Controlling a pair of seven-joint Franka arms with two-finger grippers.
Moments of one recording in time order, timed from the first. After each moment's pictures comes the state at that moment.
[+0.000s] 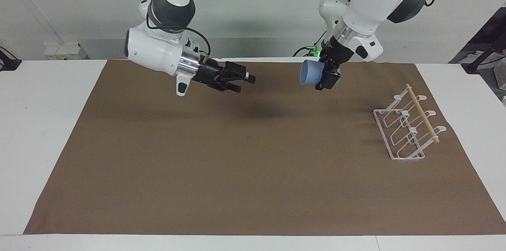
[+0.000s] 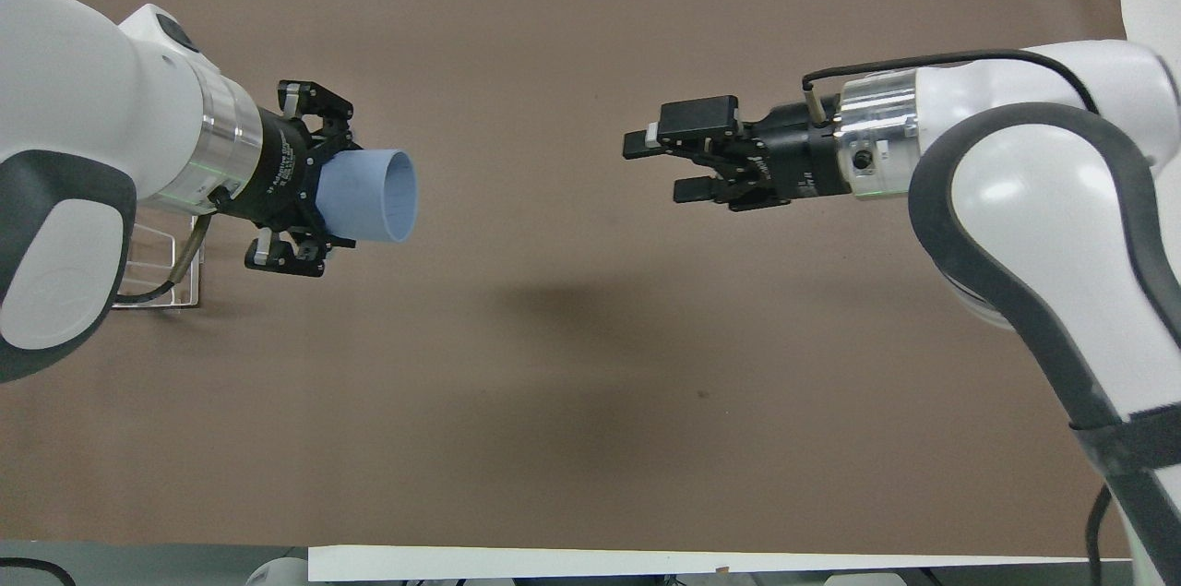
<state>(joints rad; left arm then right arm) -0.42 -0.01 -0.02 -1.69 -0.11 1.70 -1.75 0.23 0.03 -0.02 -1.88 0.95 1.99 0.08</state>
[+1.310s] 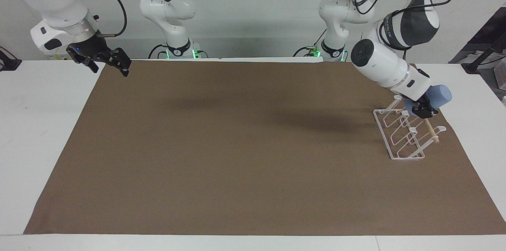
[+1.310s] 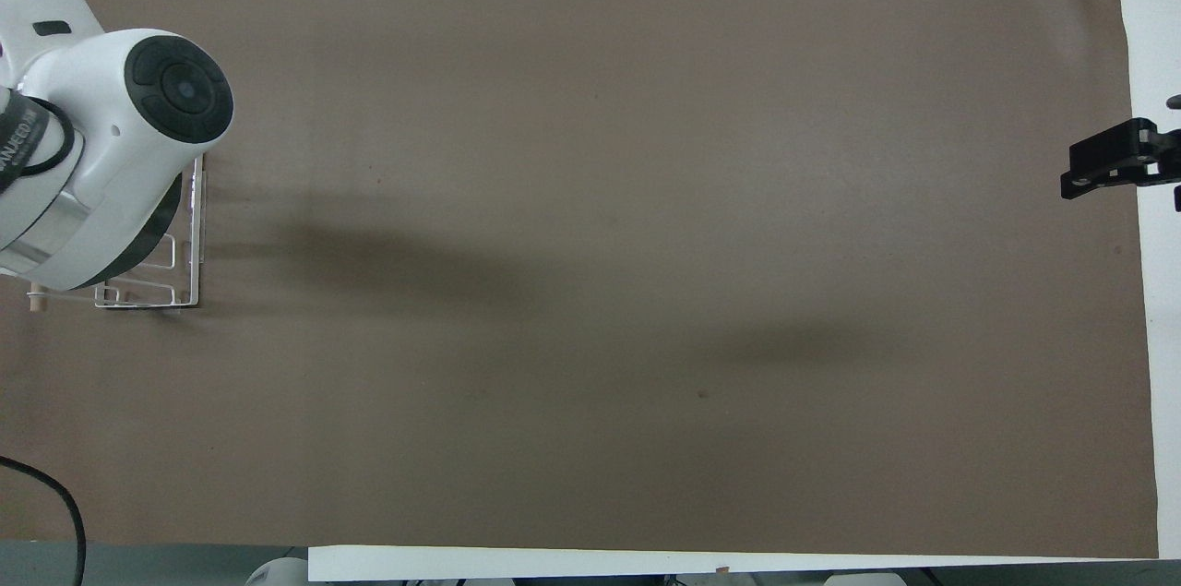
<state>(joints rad) -0.28 0.12 -0.02 -1.85 1.08 1.69 -1.69 -0.02 0.06 -0.07 -1.46 -0.03 1.39 0.04</state>
